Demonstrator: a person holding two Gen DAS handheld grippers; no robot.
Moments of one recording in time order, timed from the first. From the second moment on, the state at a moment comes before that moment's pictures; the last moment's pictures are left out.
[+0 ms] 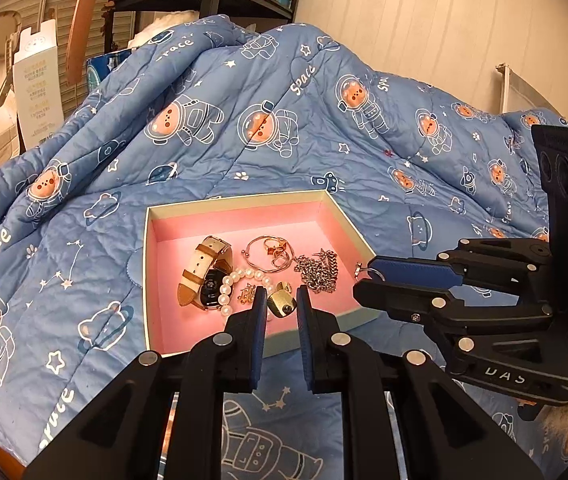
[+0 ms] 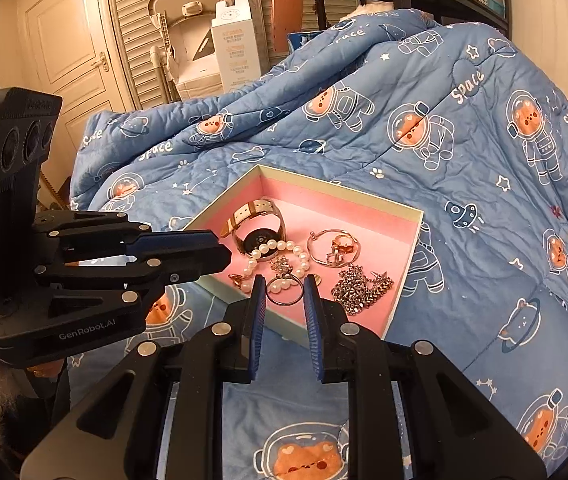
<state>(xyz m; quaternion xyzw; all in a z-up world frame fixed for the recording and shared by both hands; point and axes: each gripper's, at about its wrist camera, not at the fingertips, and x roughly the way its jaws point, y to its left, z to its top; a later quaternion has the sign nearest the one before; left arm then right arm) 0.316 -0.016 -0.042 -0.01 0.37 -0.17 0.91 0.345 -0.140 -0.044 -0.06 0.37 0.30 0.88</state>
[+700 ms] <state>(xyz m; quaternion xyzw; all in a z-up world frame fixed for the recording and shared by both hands) 0.372 -0.027 -0.081 0.03 0.44 -0.16 0.88 0.426 -0.112 -0.089 -0.16 0.45 0.28 0.83</state>
